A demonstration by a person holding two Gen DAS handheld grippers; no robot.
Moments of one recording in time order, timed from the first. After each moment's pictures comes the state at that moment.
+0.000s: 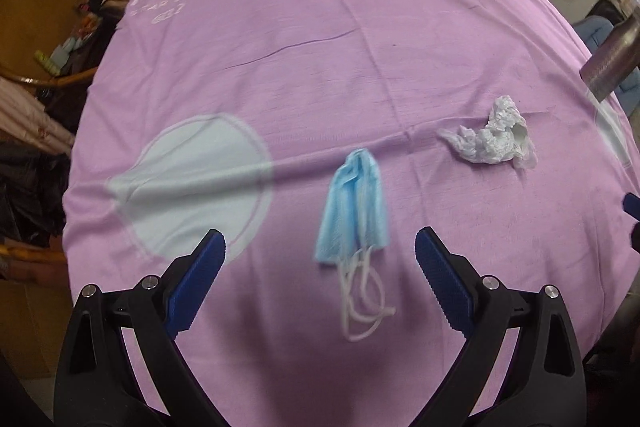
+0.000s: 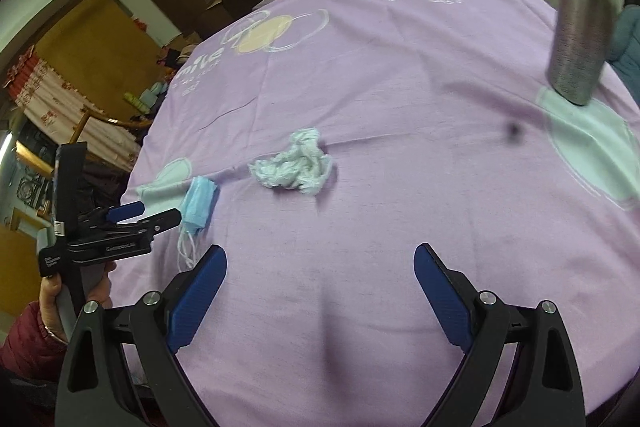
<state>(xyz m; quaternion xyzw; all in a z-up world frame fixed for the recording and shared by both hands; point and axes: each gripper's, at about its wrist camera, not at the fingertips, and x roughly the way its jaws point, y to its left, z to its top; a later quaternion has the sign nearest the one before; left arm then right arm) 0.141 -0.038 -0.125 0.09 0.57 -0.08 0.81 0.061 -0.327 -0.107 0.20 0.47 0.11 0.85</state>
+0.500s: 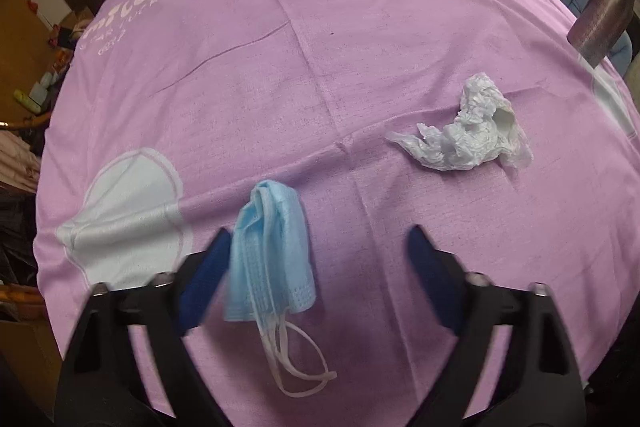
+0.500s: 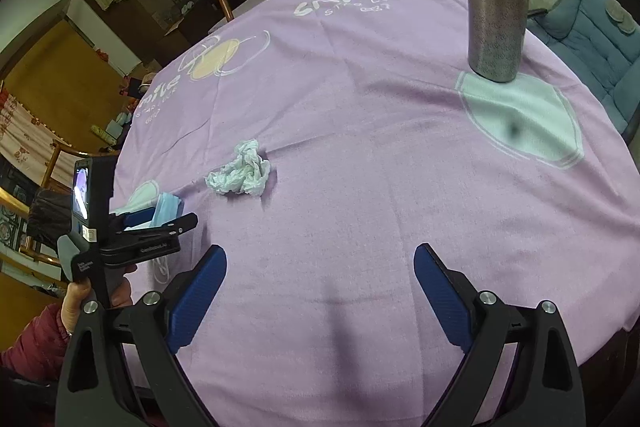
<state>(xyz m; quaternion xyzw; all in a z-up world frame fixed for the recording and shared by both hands) 0.149 -0.081 -0.155 0.14 0.56 -0.12 0.81 0.038 -0.357 -0.103 0.21 0.46 0.04 0.86</state>
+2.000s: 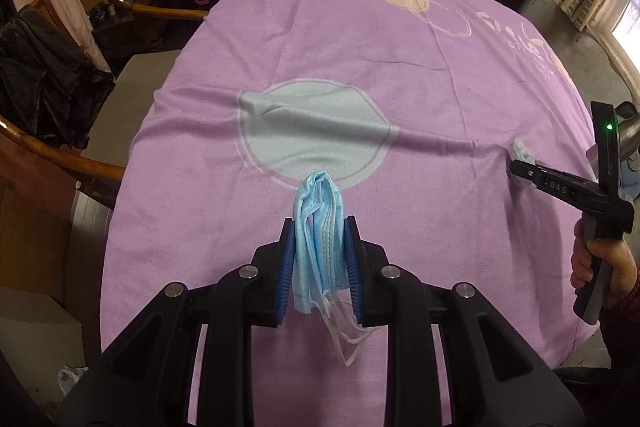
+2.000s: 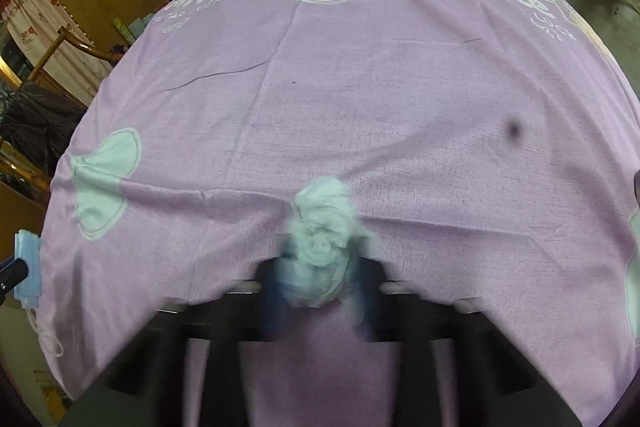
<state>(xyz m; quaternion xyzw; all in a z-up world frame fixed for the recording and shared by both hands) 0.062 0.077 -0.077 -0.05 0.53 0.01 0.85 0.182 -0.227 -0.149 0.06 0.52 0.13 0.84</state>
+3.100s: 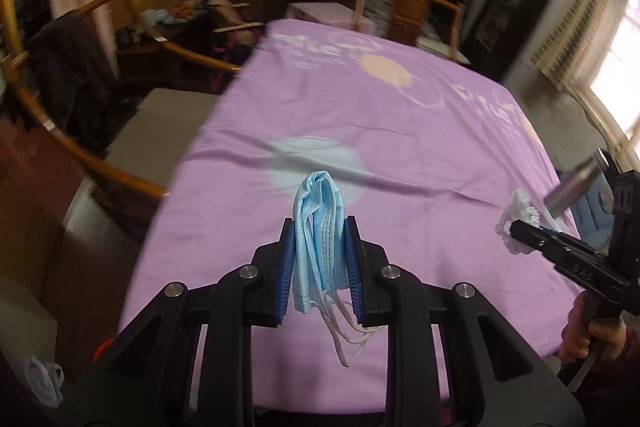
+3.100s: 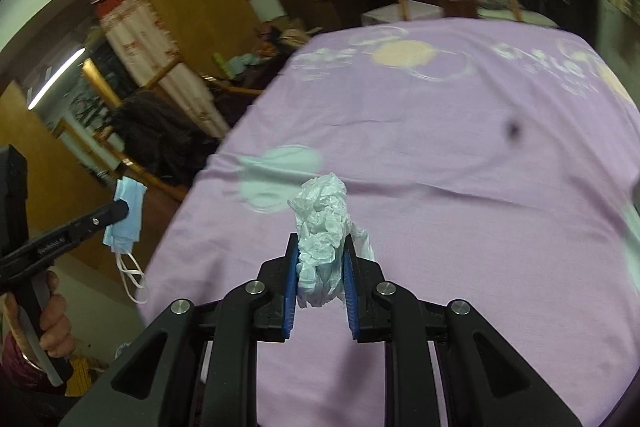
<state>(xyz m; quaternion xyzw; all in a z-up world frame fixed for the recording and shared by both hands) -0.041 0.111 0.008 -0.10 0.42 0.04 0.90 0.042 -0.185 -0.028 0.08 0.40 0.29 0.87</state>
